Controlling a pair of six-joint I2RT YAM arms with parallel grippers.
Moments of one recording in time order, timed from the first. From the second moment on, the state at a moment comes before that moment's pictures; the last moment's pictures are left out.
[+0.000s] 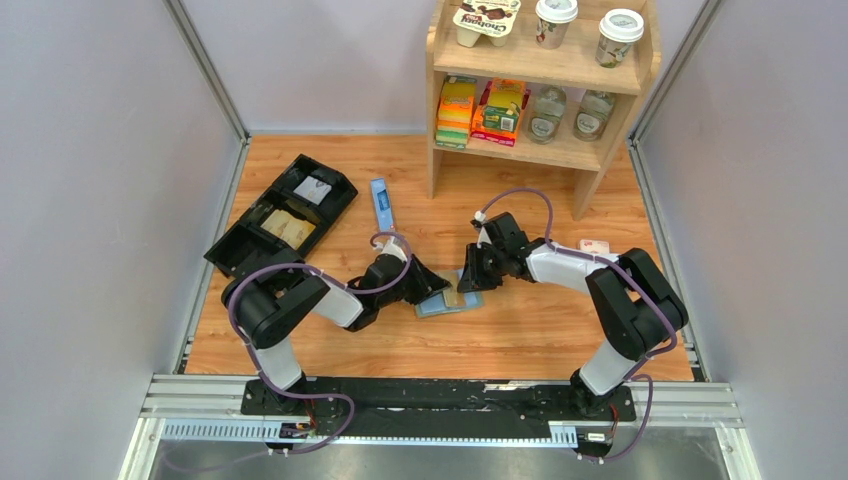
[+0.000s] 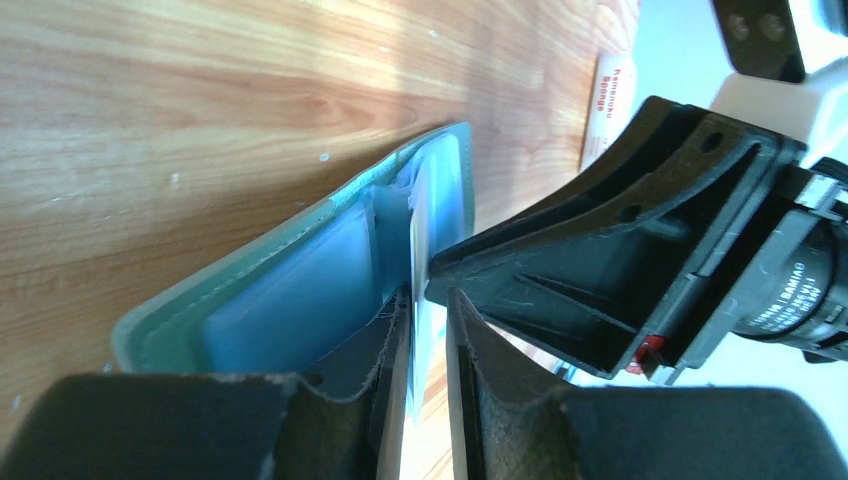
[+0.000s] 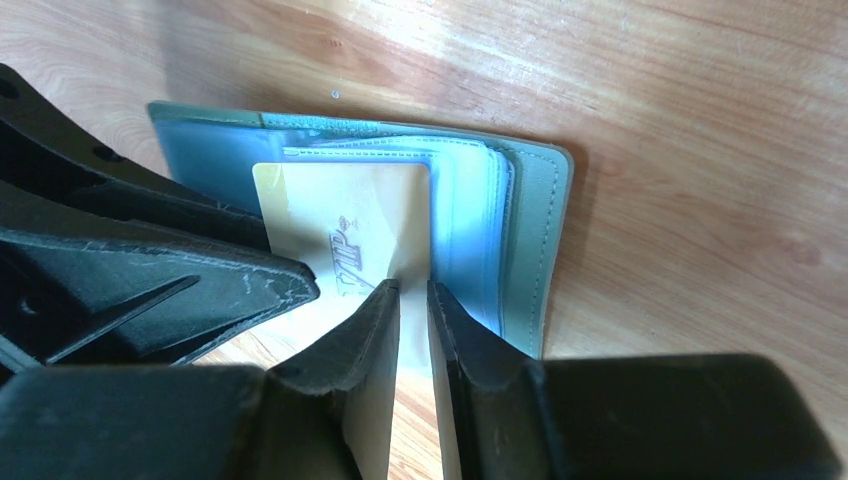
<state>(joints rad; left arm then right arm) -0.80 1.75 0.49 0.81 0.10 -1.24 0.54 1.65 0.82 -0.17 -0.36 0.52</state>
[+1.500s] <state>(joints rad) -0.50 1.14 0.86 -0.42 0.13 -0.39 0.53 1.59 0.84 -0.25 -0.32 0.51</state>
